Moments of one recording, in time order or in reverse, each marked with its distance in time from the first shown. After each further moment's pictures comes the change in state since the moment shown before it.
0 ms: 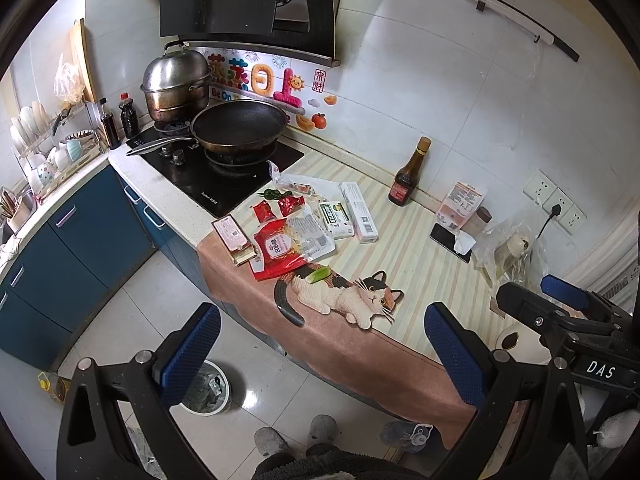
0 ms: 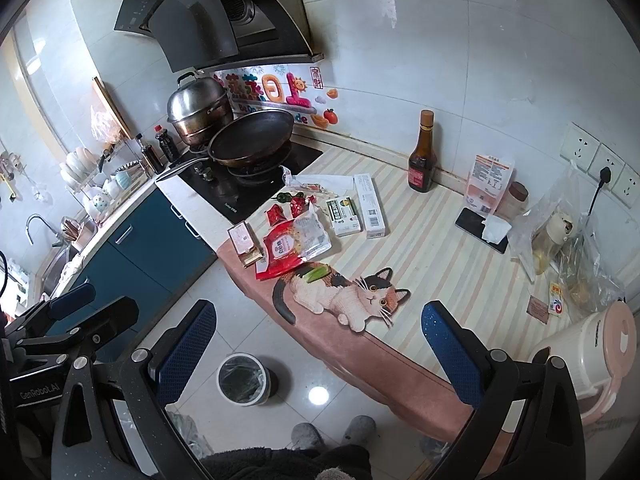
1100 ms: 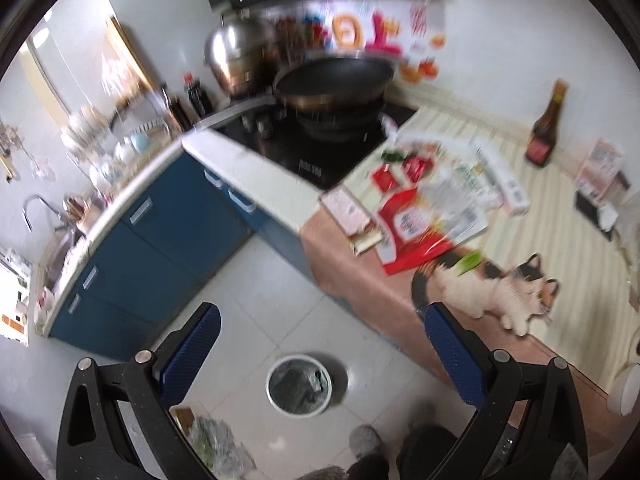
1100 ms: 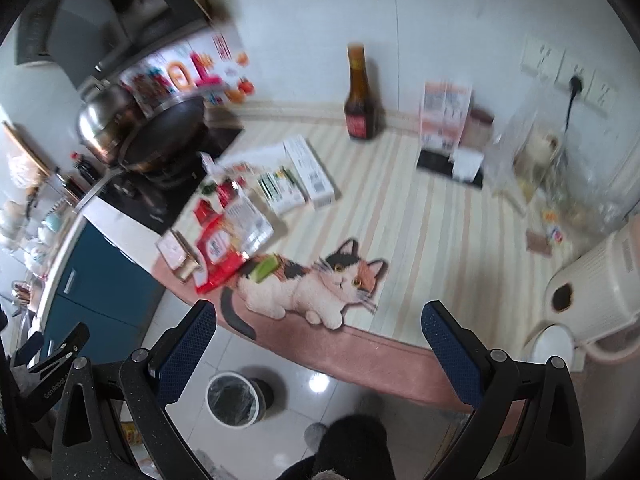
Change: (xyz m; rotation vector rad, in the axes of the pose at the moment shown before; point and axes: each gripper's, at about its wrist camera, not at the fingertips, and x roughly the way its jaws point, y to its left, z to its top) left arm 0.149 0.084 0.001 0.023 0.134 0.404; right arm 0.146 -0.023 -0.014 0.266 0.094 -0.183
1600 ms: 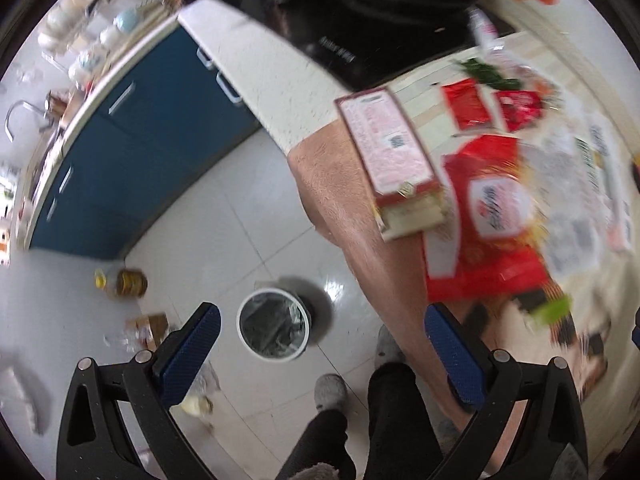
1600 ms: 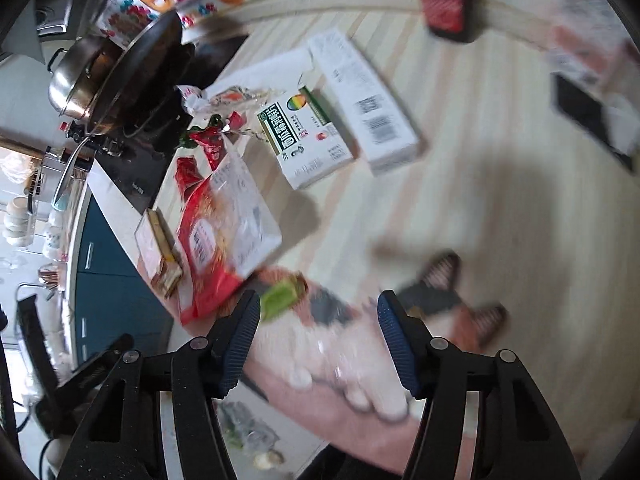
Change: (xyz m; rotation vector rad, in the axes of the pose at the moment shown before) left arm 0.215 -0.009 0.038 -0.244 0.400 0.070; right arm 0.279 0.031 0.091 -0.004 0.366 0.229
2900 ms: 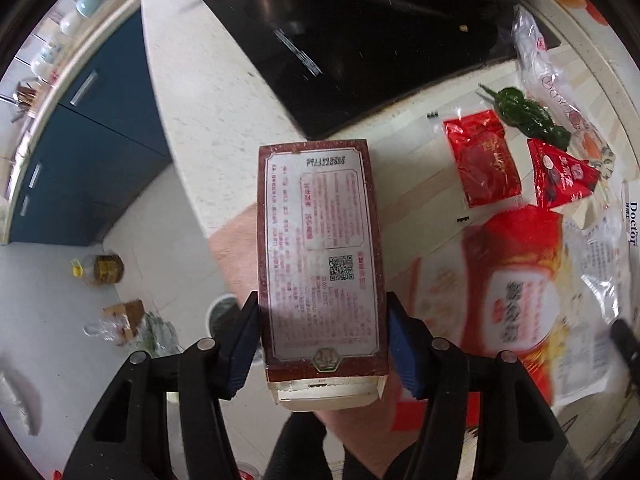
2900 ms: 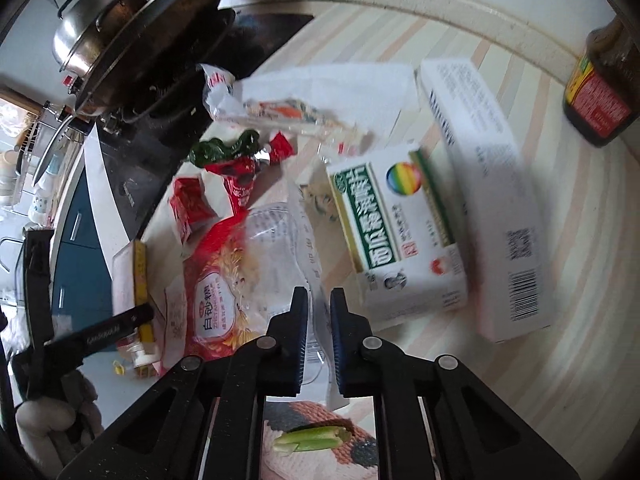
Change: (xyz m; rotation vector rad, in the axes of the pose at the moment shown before) left arm 0.043 -0.040 0.094 -0.028 0.096 -0.050; right arm 0.077 0.076 0.094 -0.202 0.019 -0.031
